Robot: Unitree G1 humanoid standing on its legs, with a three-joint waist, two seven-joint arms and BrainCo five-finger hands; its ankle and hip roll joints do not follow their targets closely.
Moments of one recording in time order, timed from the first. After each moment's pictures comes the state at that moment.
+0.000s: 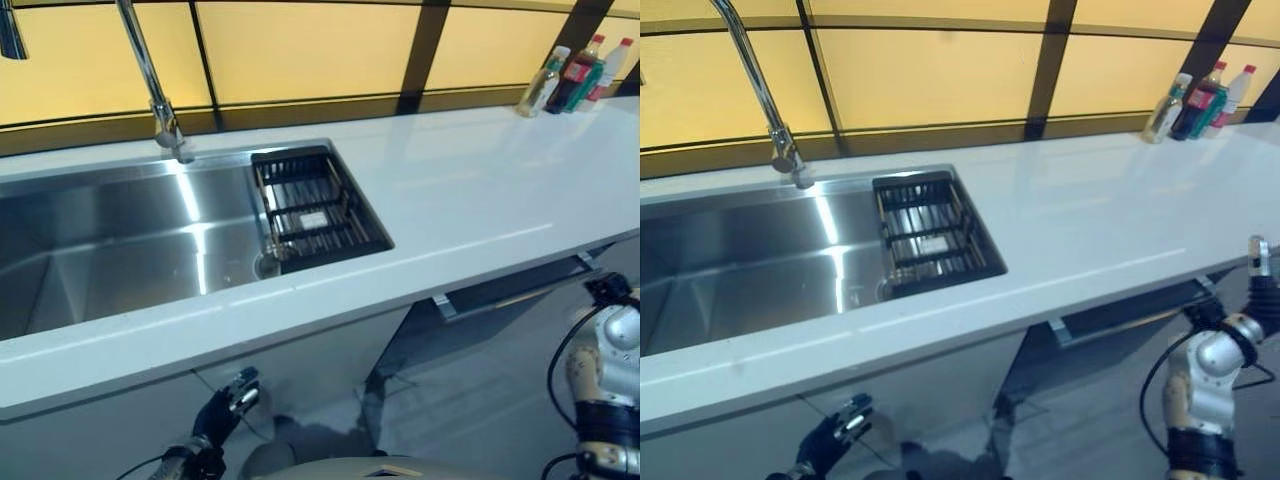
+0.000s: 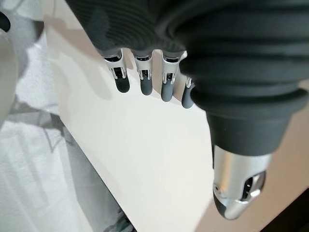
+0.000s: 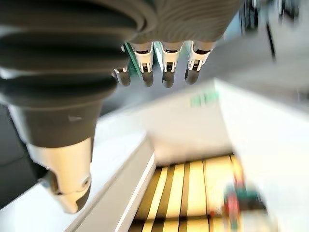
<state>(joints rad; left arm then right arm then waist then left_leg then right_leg) 0.40 0.38 -0.21 0.42 -0.77 -0.18 -0.33 0.01 -0.37 -0.29 -0.01 0.50 -0.42 -0.55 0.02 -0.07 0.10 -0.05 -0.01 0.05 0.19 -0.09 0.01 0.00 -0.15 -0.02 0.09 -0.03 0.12</state>
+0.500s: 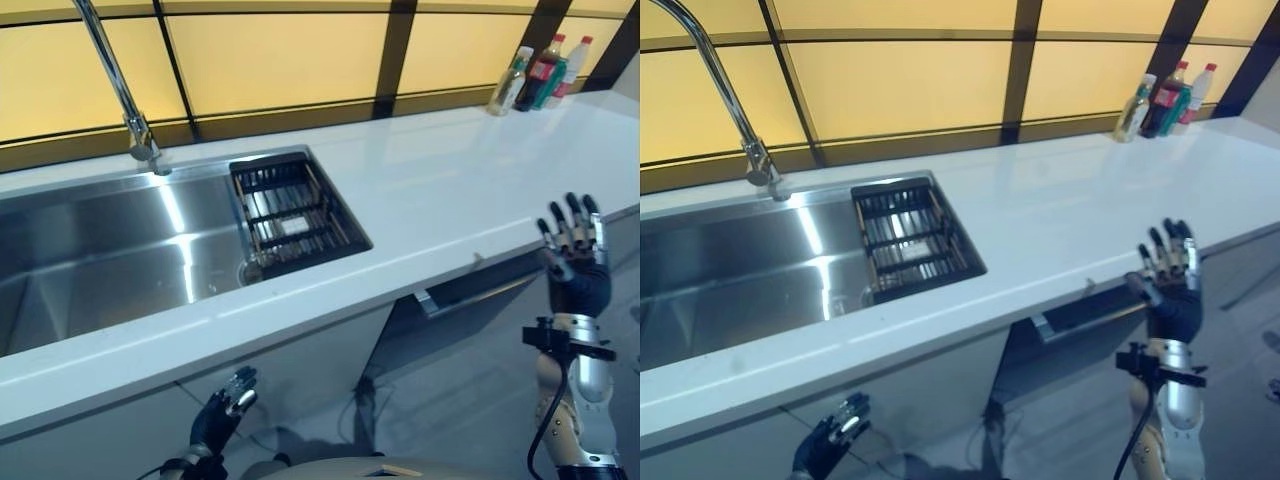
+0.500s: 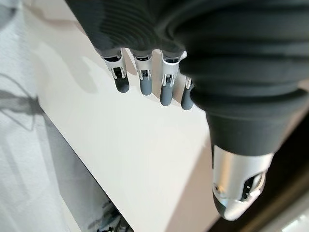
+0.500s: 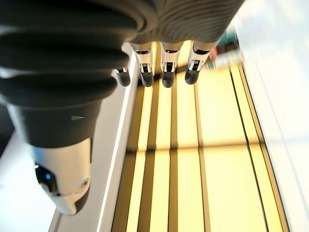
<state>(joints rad) 0.47 0.35 -0.18 0.31 -0.77 -0.21 -0.34 0.20 -0.39 -0.07 -0.19 0.63 -0.45 0.03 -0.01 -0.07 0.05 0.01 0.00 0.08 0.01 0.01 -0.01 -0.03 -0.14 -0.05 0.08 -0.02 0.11</state>
